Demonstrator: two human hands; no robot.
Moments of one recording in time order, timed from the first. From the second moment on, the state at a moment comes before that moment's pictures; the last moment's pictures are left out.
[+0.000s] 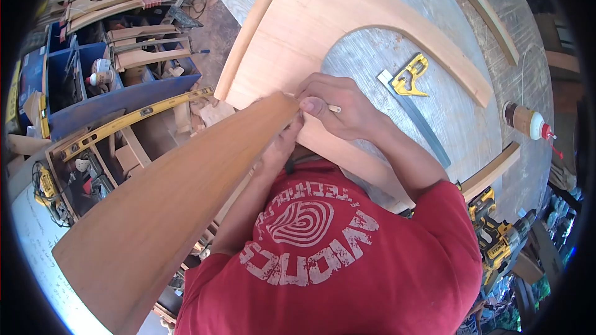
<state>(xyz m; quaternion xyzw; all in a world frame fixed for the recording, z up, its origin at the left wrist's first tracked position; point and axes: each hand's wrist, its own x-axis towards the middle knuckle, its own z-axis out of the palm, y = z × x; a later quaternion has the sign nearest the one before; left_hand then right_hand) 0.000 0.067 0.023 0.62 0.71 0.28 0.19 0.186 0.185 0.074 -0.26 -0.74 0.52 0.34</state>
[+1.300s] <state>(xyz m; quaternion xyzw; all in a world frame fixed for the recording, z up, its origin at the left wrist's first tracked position) -0.056 0.139 0.067 0.68 0.65 0.31 0.16 0.375 0.065 0.156 -0.85 -0.46 0.13 0.19</state>
